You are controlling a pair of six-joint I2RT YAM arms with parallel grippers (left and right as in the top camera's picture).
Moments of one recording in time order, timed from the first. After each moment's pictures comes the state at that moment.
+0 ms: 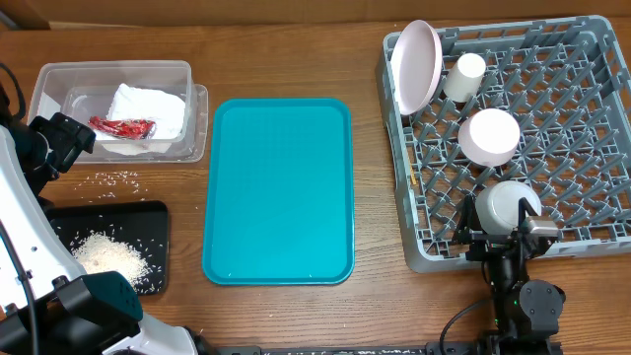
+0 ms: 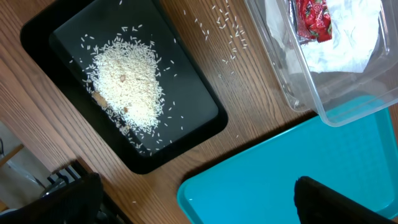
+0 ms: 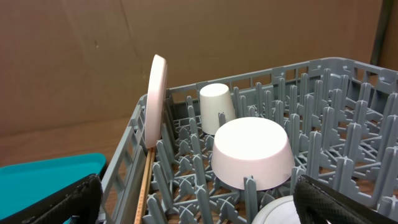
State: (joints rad) left arm 0.53 1.77 2.03 -1.69 -0.01 -0.57; right arm 0.00 0.01 0.02 -0.03 0.00 0.18
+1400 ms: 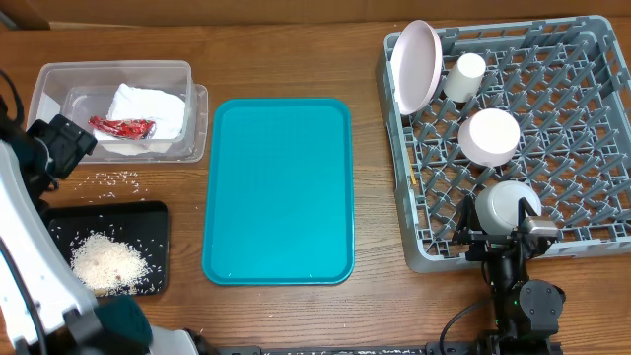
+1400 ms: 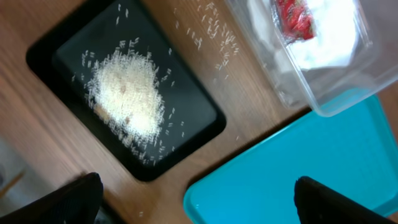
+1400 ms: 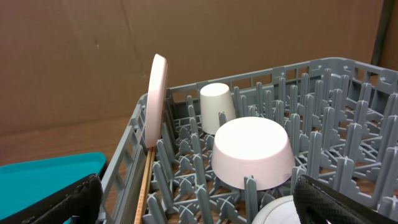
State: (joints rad) left arm 0.52 1.63 1.92 -1.60 -0.01 -0.49; right arm 0.00 0.01 0.02 -0.03 0.00 0.17
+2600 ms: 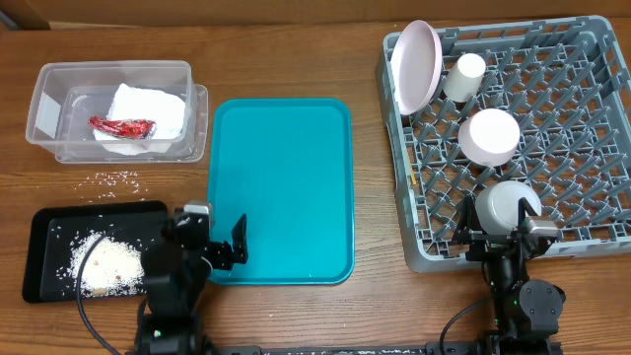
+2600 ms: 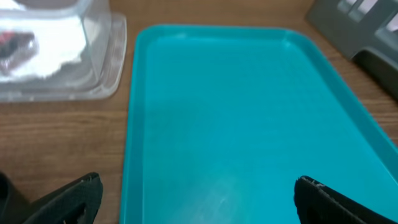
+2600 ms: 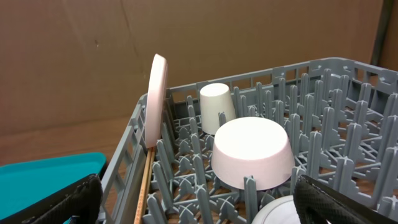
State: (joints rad) left arm 0.07 0.52 0.11 -0.05 0.24 -0.02; right arm 0.00 0.01 0.02 -0.03 0.00 0.17
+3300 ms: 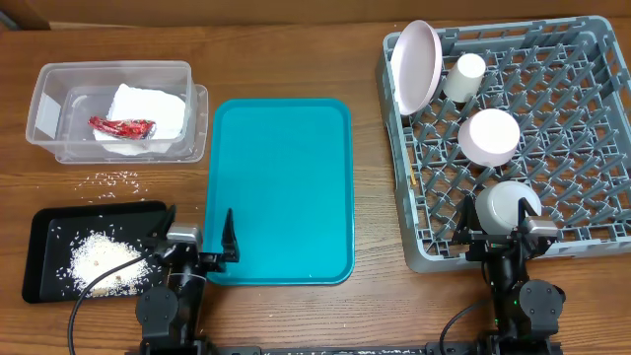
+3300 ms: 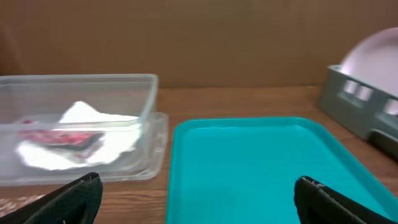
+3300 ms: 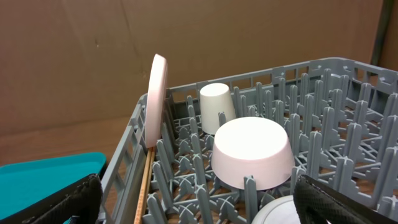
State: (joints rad) left arm 0.06 0.02 0.01 -0.07 0.13 -0.02; right arm 0.00 0.01 0.02 -0.04 0.00 0.17
